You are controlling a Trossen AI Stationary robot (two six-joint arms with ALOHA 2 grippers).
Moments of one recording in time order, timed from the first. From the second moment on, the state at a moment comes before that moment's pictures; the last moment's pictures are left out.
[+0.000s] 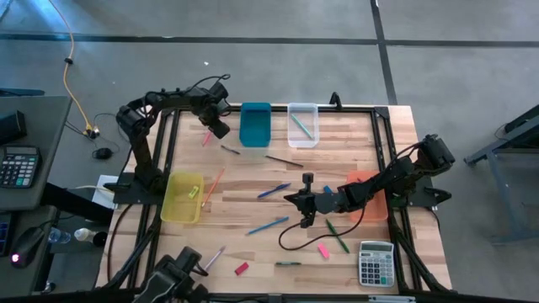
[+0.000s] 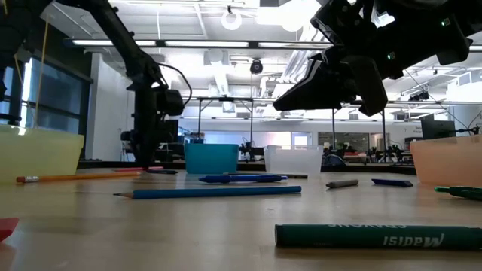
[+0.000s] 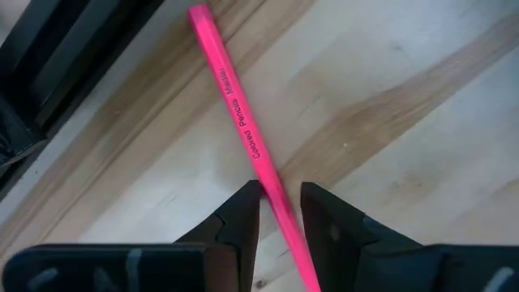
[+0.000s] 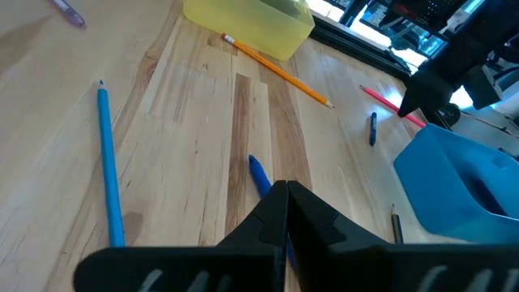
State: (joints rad) left arm 1.06 1.90 1.13 -0.73 -0.07 0.14; right arm 0.34 1.64 0.64 0.54 0.51 -0.23
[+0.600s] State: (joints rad) left arm 1.04 1.87 1.16 -0.81 -0.12 0.19; right arm 0.34 1.64 0.64 0.54 0.51 -0.22
